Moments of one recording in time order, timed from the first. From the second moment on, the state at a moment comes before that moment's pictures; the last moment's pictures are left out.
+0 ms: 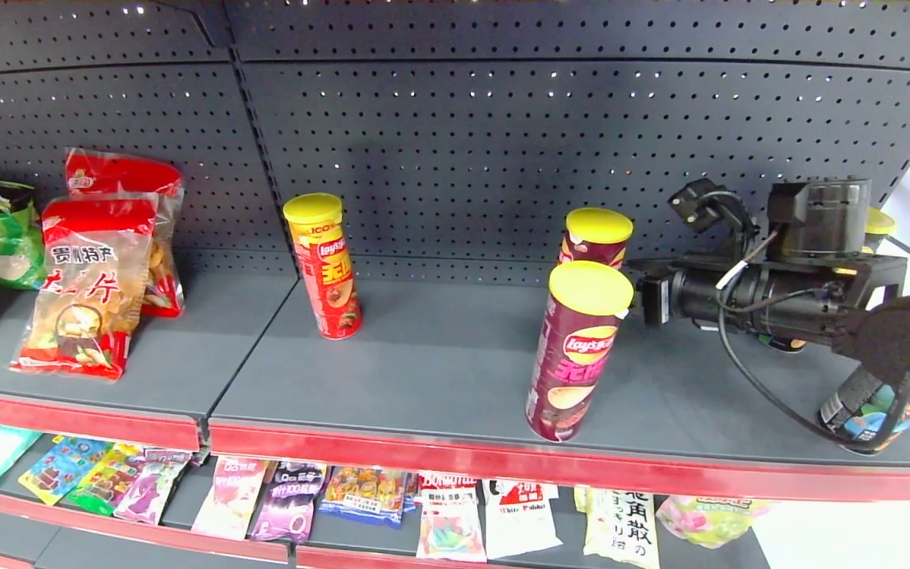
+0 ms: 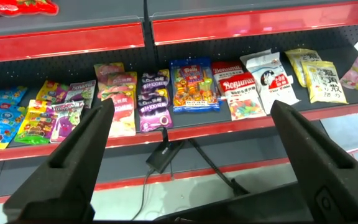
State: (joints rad) left arm -0.37 0.00 -0.27 0.53 0.15 -0.01; right arm 0.28 1.75 -0.93 -0.49 0.30 -0.11
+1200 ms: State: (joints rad) left arm -0.37 0.05 -0.27 0.52 0.13 -0.01; right arm 0.28 1.08 -0.28 -0.47 -0.03 -0.11
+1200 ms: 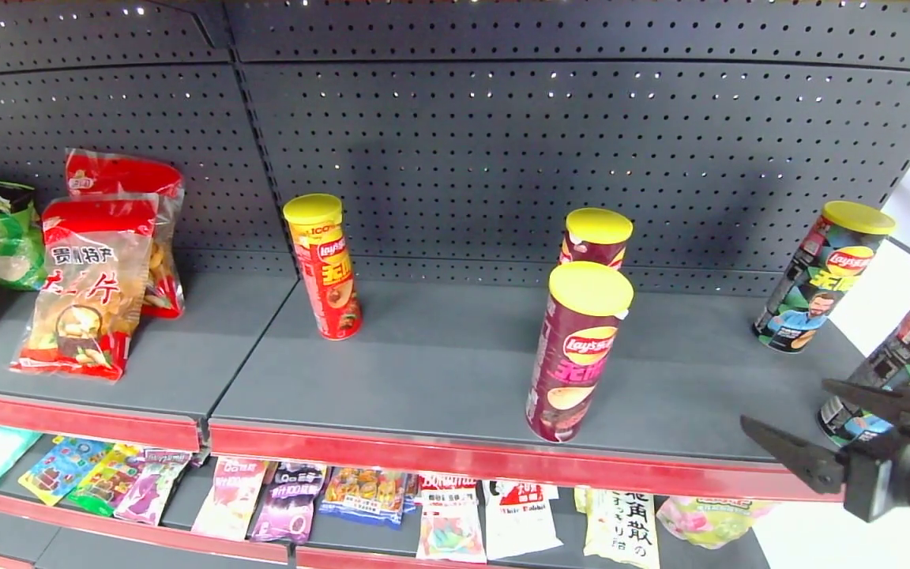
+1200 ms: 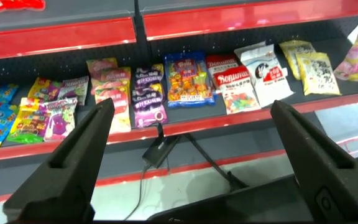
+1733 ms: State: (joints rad) left arm -0.38 0.21 -0.24 0.41 0.12 -0.01; right arm 0.07 0.48 -0.20 0.04 -0.08 -0.11
